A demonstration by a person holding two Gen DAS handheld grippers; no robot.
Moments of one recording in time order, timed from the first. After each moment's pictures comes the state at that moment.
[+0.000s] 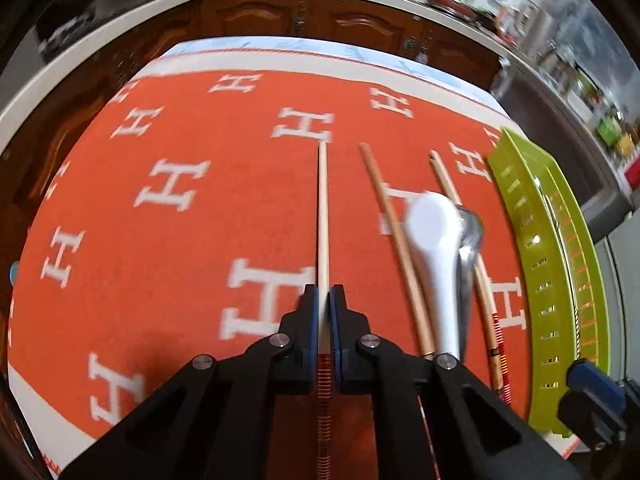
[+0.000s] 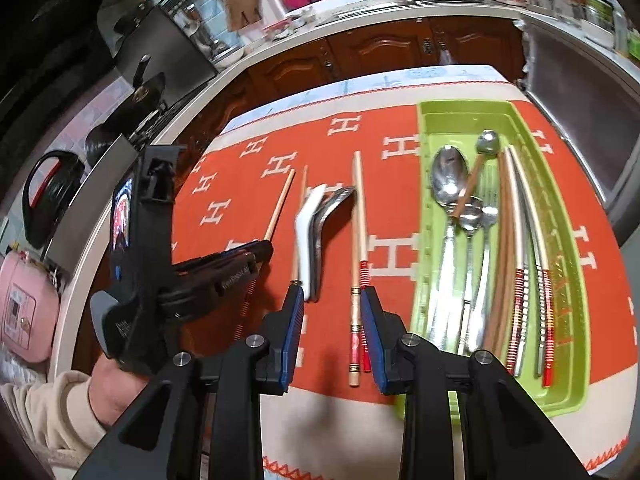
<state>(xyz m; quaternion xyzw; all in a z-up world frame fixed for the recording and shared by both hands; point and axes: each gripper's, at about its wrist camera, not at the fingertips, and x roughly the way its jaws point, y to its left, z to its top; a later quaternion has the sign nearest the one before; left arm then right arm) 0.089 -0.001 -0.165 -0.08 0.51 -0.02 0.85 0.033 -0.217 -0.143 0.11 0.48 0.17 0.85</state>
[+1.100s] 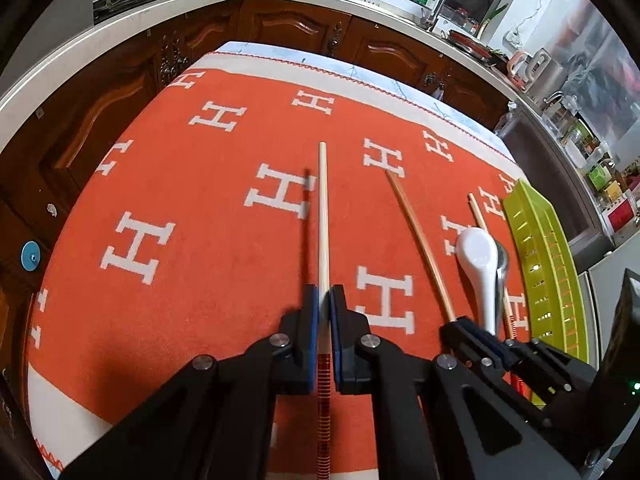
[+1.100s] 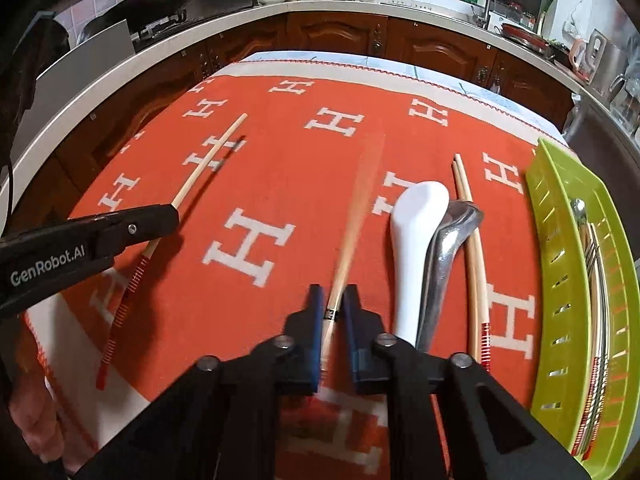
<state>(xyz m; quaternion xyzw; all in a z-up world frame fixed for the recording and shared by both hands) 0.068 0.081 -0.154 -0.14 0.49 -0.03 0.86 0.085 -0.072 -0.211 -0.07 0.49 0.14 0.86</state>
